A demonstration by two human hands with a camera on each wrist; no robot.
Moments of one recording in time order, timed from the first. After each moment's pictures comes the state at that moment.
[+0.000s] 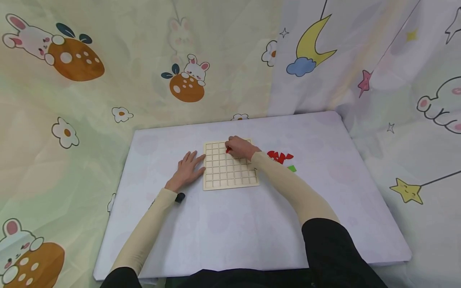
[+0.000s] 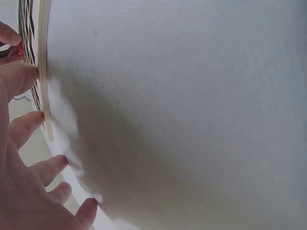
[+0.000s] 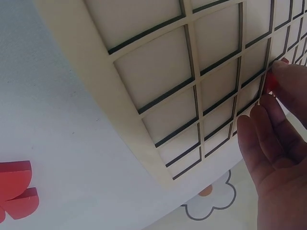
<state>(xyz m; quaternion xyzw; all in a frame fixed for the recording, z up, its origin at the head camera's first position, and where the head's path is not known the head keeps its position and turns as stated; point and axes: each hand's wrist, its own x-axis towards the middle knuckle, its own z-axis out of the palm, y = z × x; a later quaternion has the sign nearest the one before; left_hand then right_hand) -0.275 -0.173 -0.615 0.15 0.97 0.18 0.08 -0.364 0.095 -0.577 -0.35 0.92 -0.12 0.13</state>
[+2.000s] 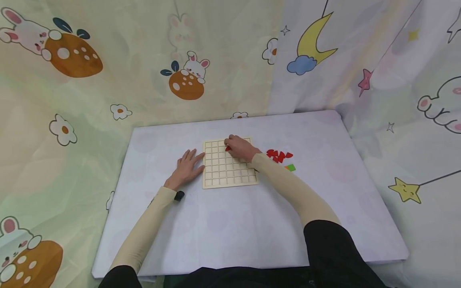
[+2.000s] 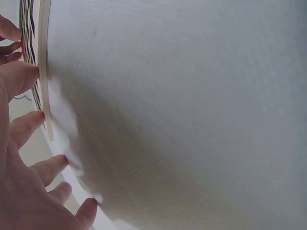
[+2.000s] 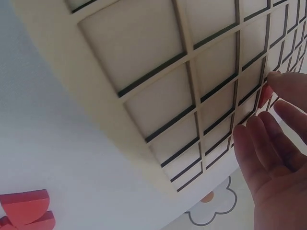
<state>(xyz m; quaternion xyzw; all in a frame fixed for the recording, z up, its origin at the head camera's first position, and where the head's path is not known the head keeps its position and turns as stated) -0.276 -0.175 -0.616 0.15 0.97 0.18 0.07 -0.358 0.096 -0.583 -0.32 0.93 -0.14 0.11</state>
